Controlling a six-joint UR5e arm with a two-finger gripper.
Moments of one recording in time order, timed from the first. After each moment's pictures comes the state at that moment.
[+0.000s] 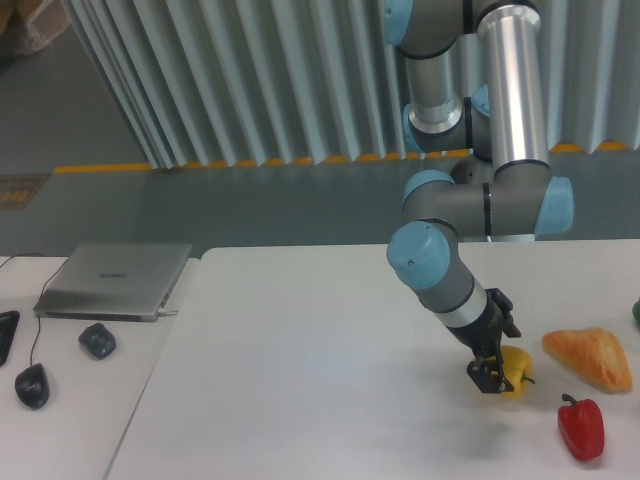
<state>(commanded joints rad) 2.15 -2.04 -1.46 -1.31 2.02 1.80</state>
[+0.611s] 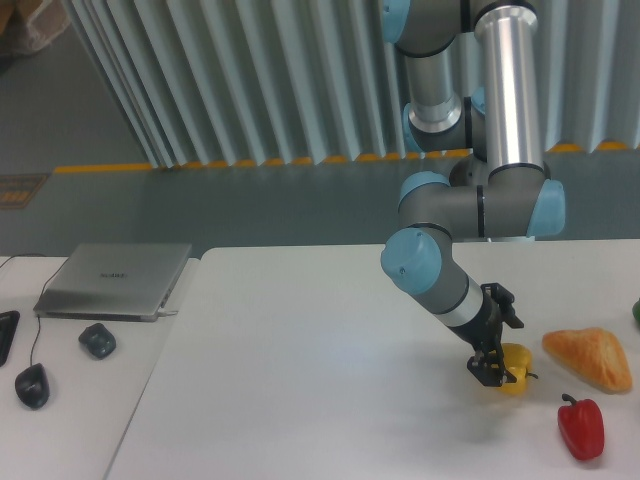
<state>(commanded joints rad) 2.15 -2.04 -1.49 -1.30 2.04 1.79</state>
